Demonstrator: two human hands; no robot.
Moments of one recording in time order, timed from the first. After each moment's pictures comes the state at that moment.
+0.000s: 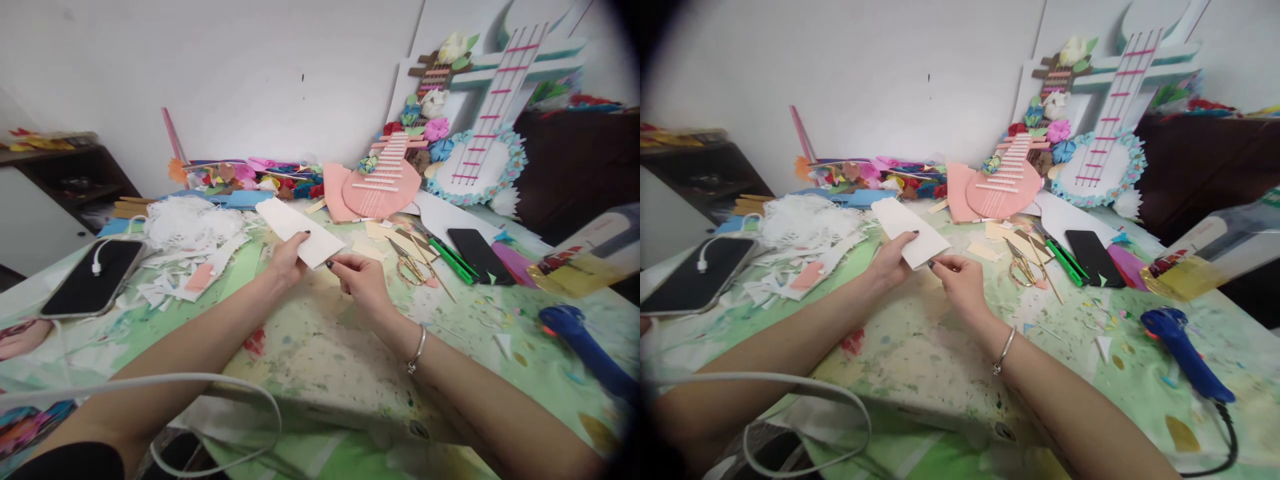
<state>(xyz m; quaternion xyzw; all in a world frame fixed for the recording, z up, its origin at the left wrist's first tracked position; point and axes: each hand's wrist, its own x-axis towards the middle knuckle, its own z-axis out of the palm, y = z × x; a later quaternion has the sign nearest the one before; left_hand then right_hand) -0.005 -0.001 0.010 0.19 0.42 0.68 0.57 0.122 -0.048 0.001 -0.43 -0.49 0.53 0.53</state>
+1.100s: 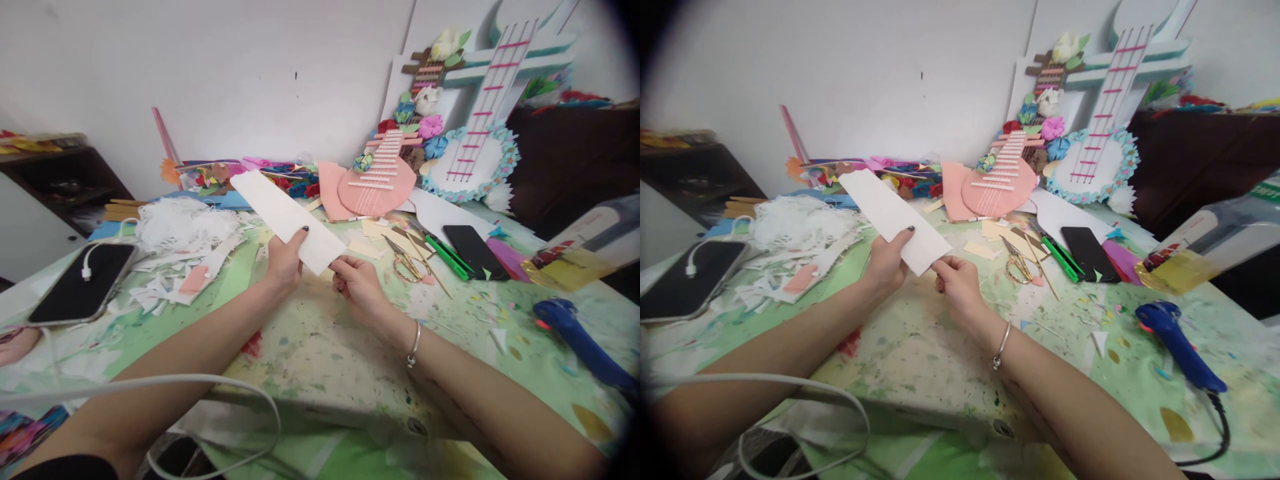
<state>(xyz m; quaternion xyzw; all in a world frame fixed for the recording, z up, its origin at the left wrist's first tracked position) 0.004 -0.005 0.006 0.28 0.38 0.75 0.47 0.120 -0.050 0.003 -0.42 -0.41 0.61 0.53</state>
